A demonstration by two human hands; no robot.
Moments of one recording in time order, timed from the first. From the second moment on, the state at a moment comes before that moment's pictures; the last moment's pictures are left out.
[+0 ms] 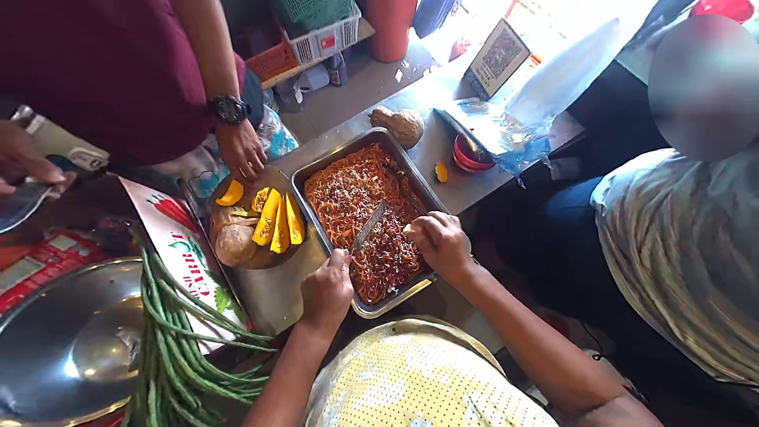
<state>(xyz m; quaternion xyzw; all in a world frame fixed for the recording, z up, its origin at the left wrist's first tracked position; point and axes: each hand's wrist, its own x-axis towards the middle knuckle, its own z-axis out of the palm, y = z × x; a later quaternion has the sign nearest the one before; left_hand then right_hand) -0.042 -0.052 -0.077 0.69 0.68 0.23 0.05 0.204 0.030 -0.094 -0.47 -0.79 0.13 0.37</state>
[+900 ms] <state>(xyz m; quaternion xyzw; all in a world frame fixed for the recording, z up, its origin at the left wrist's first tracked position) 0.001 -0.060 -0.085 0.63 0.63 0.39 0.23 0.217 0.022 -0.120 -0.57 -0.69 0.21 0.40</state>
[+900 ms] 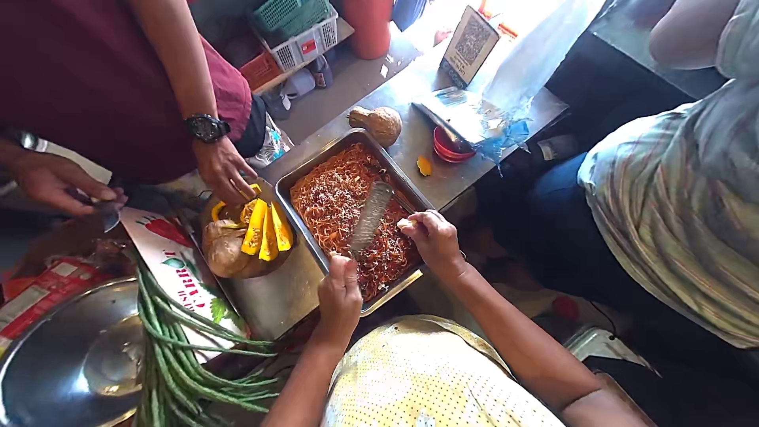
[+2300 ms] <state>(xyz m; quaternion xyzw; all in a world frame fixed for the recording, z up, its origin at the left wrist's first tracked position) -0.003 -0.103 -0.103 0.26 0.67 0.55 0.42 0.272 0.097 -0.116 -0.63 -0.63 0.44 0.14</state>
